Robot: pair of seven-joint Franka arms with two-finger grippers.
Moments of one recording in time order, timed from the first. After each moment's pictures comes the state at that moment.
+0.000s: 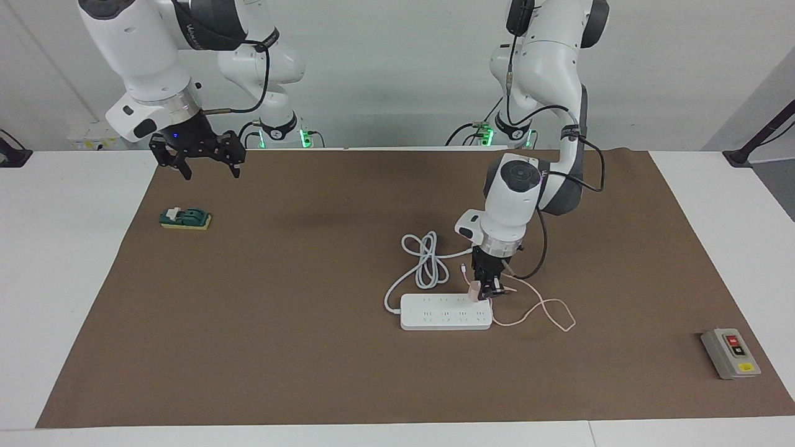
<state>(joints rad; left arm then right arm) -0.40 0.43 -0.02 -1.75 0.04 2.38 1.06 -0.06 -0.04 0.09 -1.68 0.00 1.60 0.01</state>
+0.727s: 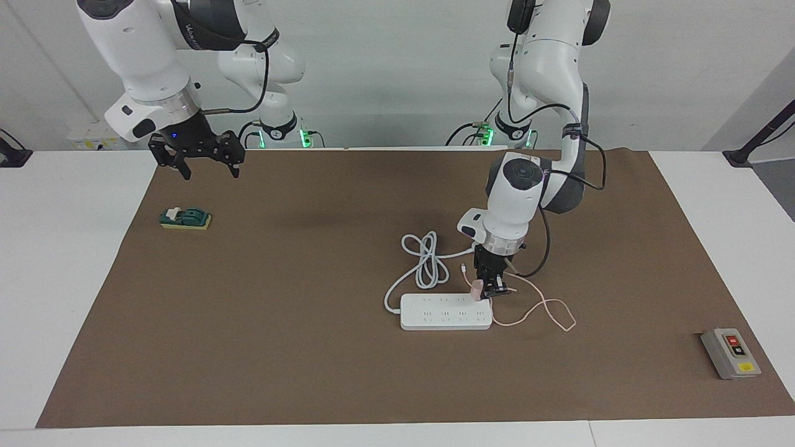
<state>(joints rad) -0.40 0.42 -0.02 -1.78 0.04 2.41 1.06 -0.06 -0.04 0.09 -1.68 0.00 1.60 0.01</state>
